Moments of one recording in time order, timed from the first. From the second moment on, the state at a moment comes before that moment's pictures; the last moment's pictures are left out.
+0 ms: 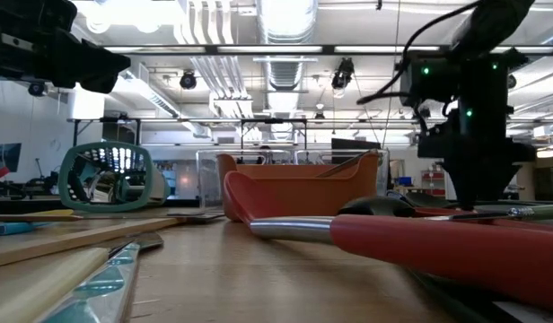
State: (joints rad) left arm -0.05 0.25 0.11 0.06 0.01 0.20; right arm -0.12 1.38 0.62 -0.74 0.11 1.01
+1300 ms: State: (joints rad) left arm -0.05 0.25 0.11 0.06 0.01 0.20; right arm -0.12 1.00 0.64 -0.69 0.63 0.95
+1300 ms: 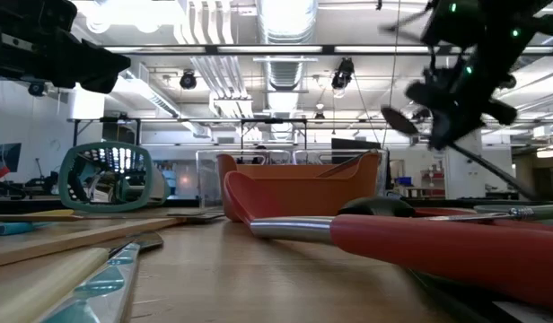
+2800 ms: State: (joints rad) left arm -0.05 0.26 0.11 -0.09 -0.02 0.16; right arm 0.14 1.25 0.82 0.45 0.25 -0.05
